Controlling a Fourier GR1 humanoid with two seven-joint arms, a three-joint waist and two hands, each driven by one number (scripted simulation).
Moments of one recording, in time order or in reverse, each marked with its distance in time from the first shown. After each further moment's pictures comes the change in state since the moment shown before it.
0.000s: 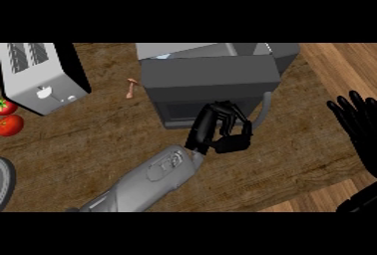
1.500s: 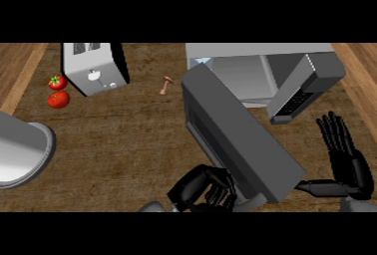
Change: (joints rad) left arm 0.516 0.006 0.060 -0.245 -0.598 -0.542 0.063; right arm 0.015 0.146 -0.046 0.405 0.334 -0.333 -0.301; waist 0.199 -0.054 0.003
